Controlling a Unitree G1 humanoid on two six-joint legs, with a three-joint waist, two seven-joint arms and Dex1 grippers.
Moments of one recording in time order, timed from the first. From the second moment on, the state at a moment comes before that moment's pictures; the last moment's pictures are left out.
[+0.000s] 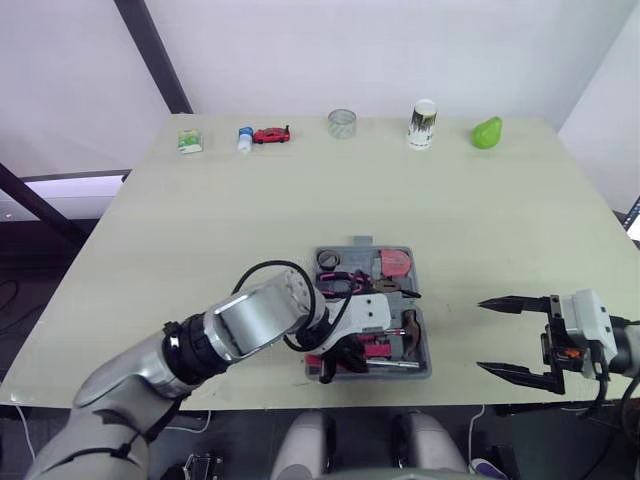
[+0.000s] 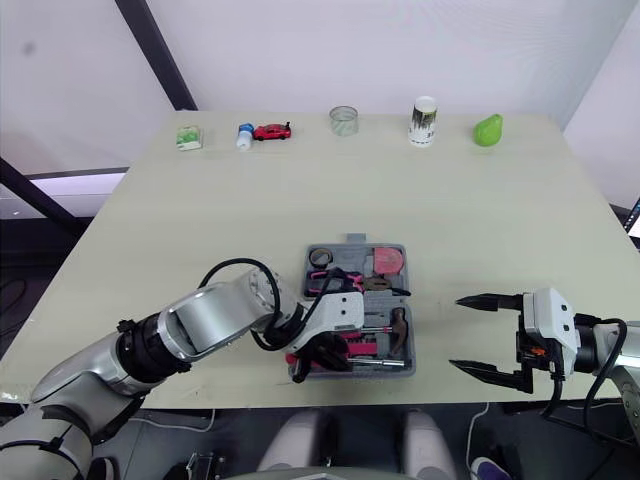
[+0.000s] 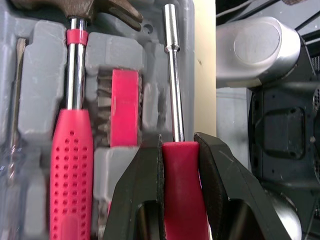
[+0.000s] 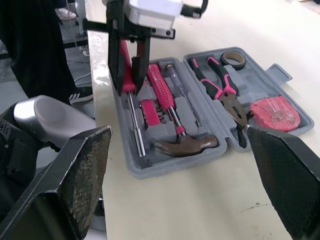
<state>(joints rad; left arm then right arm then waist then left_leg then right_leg) -0.75 0.66 -0.81 -0.41 -0.34 1.23 -0.97 0.18 -0.84 -0.24 -0.34 0.55 0.12 1.29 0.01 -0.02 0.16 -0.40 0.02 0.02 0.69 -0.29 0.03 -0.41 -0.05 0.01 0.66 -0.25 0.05</state>
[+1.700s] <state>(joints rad) -0.41 0.67 -0.49 -0.38 -0.40 0.70 -1.06 0.15 -0.80 -0.17 -0.37 0.53 0.11 1.23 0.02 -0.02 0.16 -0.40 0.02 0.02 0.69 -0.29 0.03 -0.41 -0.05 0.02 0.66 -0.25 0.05</state>
